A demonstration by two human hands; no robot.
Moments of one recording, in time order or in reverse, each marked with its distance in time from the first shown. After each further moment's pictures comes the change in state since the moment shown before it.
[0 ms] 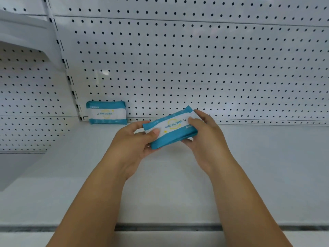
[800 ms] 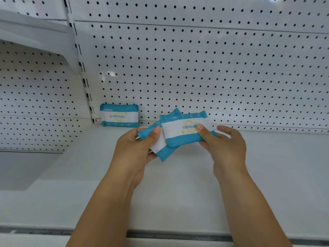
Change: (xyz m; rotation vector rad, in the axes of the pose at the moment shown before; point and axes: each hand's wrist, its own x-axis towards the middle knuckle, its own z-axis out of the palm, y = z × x) left_hand -0.004 0.005 -0.021 -0.094 0.085 0.087; right_hand 0.002 0.014 0.003 -0.098 0.323 -0.155
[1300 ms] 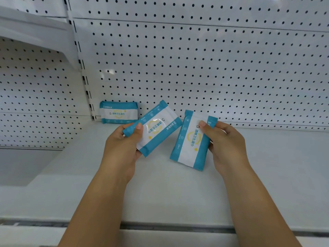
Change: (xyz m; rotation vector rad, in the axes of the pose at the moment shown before) left_hand 0.004 0.001 -0.016 -0.002 0.155 0.048; right_hand 0.010 -0.002 -0.012 -0.007 -0.142 0.059
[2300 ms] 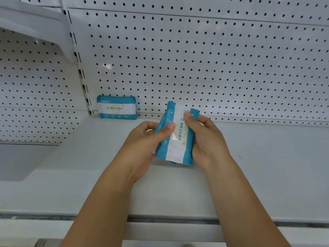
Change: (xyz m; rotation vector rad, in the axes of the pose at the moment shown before) left_hand -0.022 -0.003 0.024 0.220 -0.332 -0.116; right_hand -0.015 0.009 0.035 0.219 -0.147 0.196
